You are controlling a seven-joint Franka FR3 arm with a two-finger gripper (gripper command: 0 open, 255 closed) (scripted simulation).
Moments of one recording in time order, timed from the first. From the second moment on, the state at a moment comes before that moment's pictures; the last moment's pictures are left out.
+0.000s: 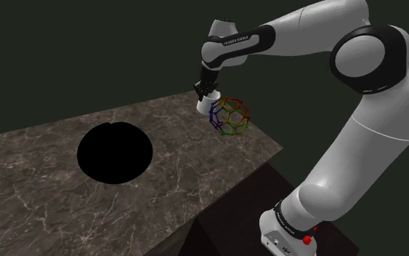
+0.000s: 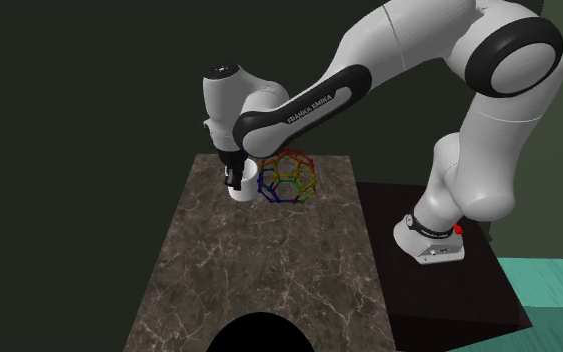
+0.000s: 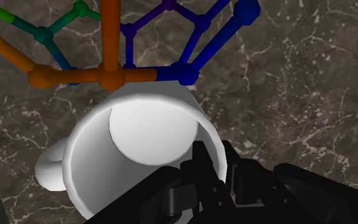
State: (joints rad) arm -0.02 0.17 0.01 -1.98 0.00 2.19 0.03
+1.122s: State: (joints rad) arm -0.02 0.10 0.01 -1.83 0.00 1.97 0.02
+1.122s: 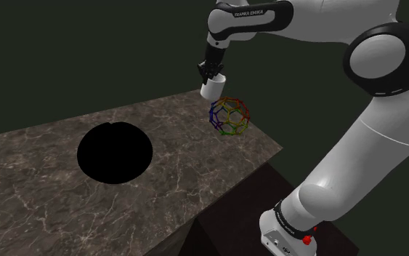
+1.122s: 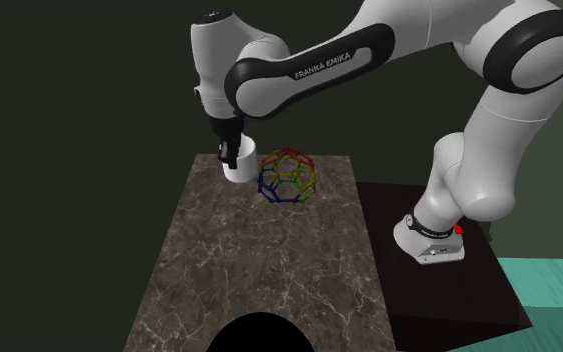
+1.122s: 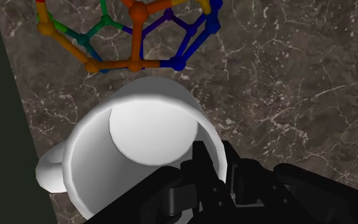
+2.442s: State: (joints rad) arm -0.02 0.07 0.01 -1.61 0.00 1.72 0.03
